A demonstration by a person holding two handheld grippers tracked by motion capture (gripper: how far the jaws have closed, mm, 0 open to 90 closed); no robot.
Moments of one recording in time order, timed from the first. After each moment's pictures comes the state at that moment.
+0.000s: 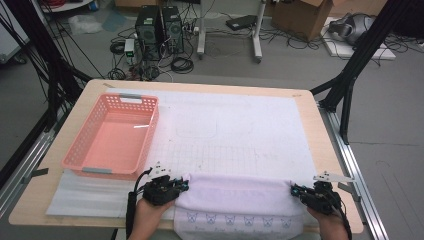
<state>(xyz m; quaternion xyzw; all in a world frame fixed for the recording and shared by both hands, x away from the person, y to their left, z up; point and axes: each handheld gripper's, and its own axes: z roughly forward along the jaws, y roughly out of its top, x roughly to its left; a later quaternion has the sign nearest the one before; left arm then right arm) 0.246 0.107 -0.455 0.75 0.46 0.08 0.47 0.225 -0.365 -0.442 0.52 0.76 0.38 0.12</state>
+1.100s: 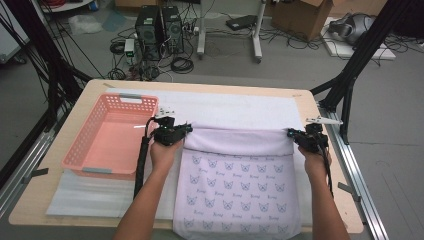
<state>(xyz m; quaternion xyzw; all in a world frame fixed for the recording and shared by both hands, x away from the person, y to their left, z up) 0.394 0.099 -0.417 0.69 0.50 0.13 0.51 0.382 -0.362 -0.405 0.53 0.72 0.40 0.22</state>
